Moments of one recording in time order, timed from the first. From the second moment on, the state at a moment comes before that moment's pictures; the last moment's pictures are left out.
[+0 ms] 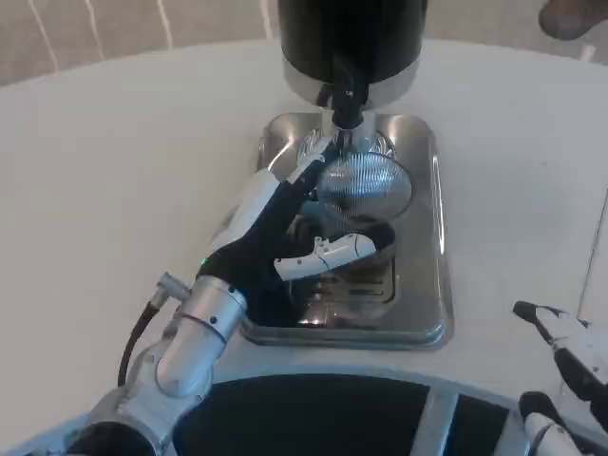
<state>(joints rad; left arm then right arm) -0.89 0.23 -0.18 1.16 0.36 -0.78 0.14 0.41 0.09 -0.45 -1.03 -0.68 -0.18 0.86</state>
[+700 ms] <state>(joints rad) -0.91 0.25 -0.27 1.18 0.44 -0.77 0.27 0.40 0.09 -0.46 -1.03 -0.72 -0.18 0.87</state>
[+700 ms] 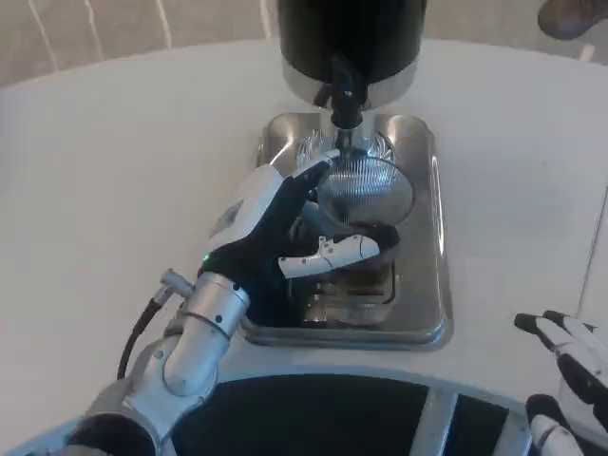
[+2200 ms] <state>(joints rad) -0.88 0.24 -0.24 1.20 0.43 -0.76 0.47 0.35 0.08 -0.37 -1.03 -0.84 -0.06 0.87</state>
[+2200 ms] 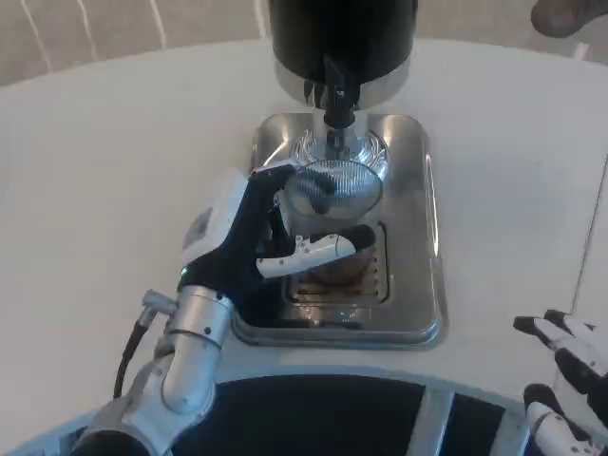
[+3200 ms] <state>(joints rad) -0.75 0.38 -0.13 1.12 0.40 -0.91 0.36 0.20 0.07 -0.22 -1.03 -1.00 0.03 0.89</state>
